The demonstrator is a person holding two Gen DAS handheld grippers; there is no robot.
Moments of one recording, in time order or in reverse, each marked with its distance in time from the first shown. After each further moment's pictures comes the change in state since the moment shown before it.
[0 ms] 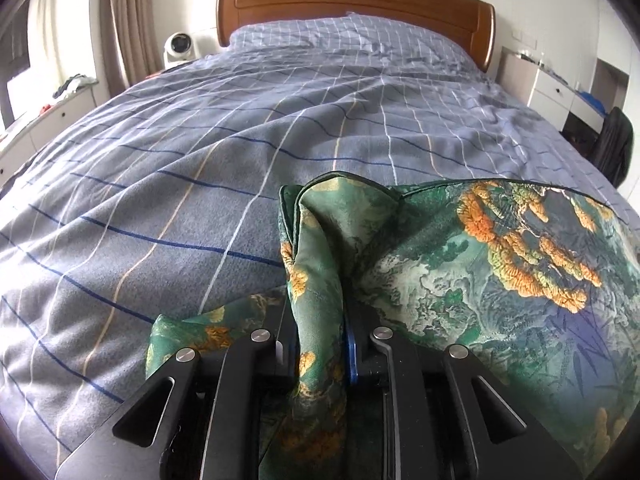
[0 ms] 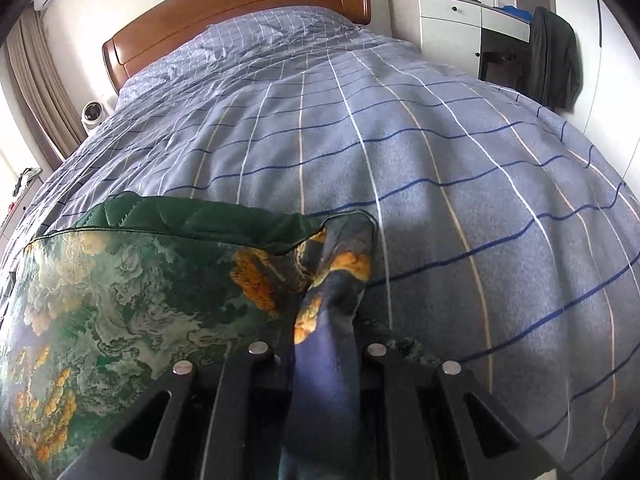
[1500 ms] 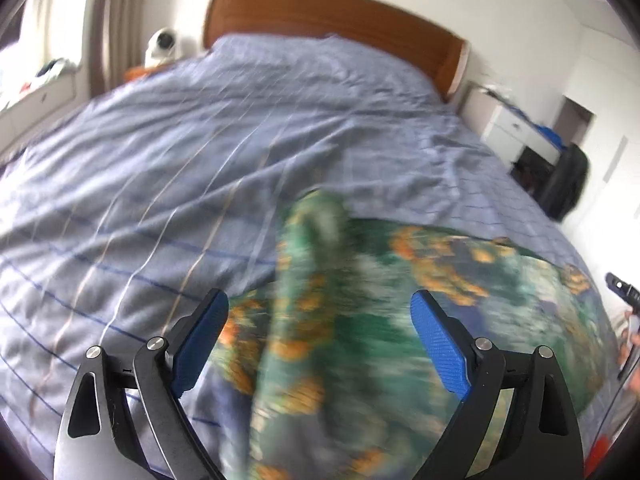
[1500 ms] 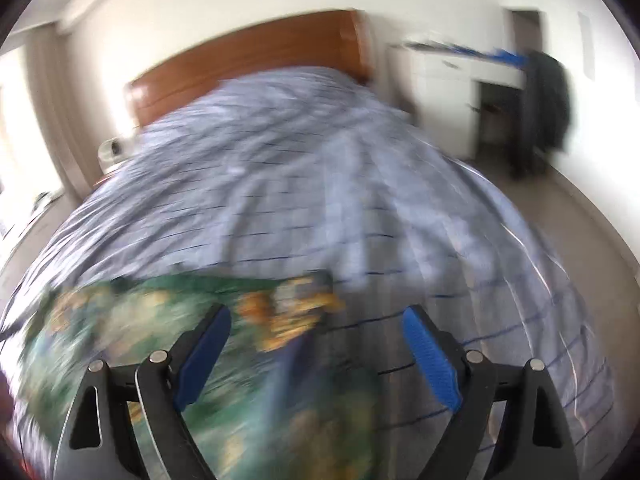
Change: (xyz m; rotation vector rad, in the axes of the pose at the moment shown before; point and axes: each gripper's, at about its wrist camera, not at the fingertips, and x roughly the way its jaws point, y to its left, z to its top) left arm -0.123 0.026 0.014 -0.043 -0.046 -0.208; right arm -0.141 0.000 0.009 -0.116 -0.175 0.135
